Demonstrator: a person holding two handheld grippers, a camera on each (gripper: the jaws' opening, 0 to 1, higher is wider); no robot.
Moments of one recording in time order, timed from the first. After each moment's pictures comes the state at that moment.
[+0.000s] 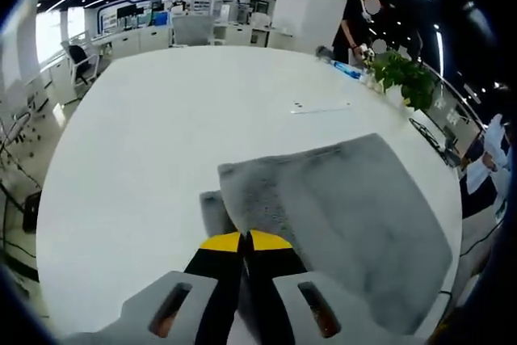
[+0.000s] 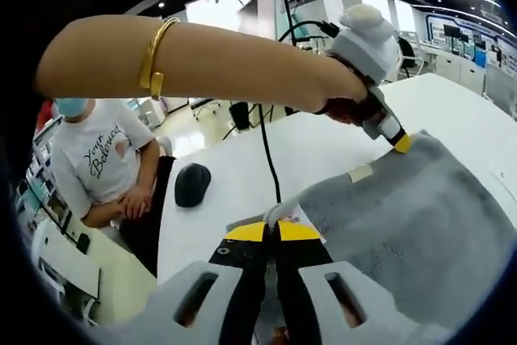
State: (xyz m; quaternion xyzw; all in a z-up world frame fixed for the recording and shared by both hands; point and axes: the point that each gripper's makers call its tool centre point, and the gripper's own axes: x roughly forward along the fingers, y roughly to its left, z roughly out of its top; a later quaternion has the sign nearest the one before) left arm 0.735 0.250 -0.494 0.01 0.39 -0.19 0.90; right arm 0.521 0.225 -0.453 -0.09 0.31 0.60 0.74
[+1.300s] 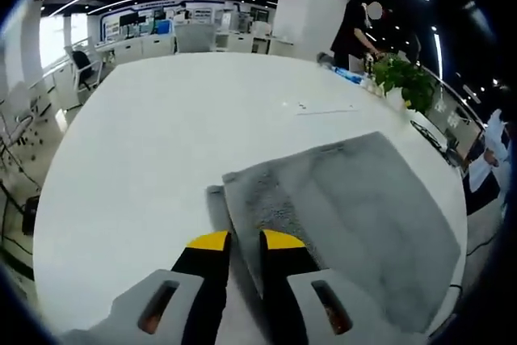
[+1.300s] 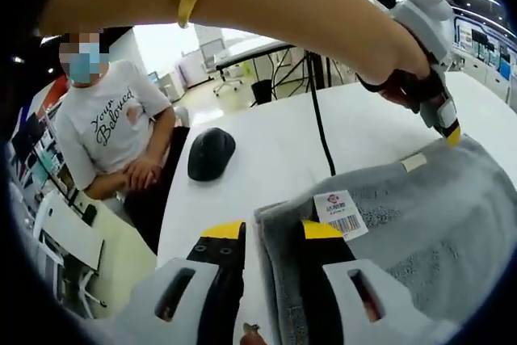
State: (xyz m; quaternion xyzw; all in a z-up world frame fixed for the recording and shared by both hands) left arm 0.735 0.260 -0.491 0.00 0.35 -0.19 0.92; right arm 0.472 0.249 -0.490 -0.14 0.31 0.65 0.68
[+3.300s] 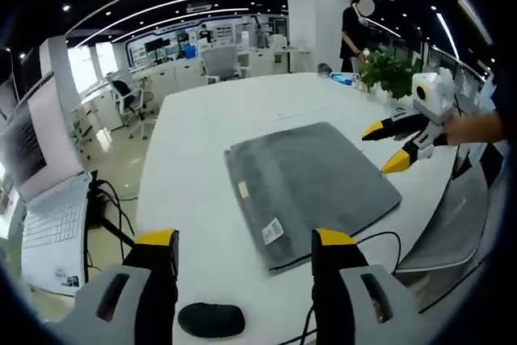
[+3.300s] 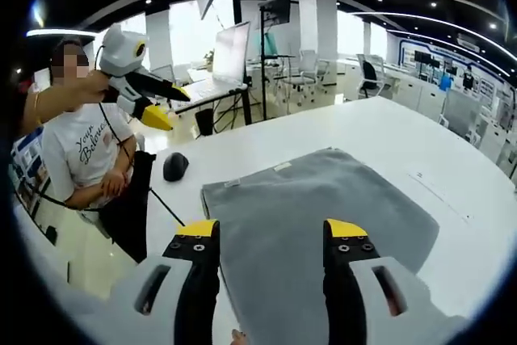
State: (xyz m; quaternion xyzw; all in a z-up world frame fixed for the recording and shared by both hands) left arm 0.465 0.279 -0.336 0.08 0.32 -0.11 0.94; right arm 0.536 0.062 -0.380 -0.14 0.25 0.52 0.80
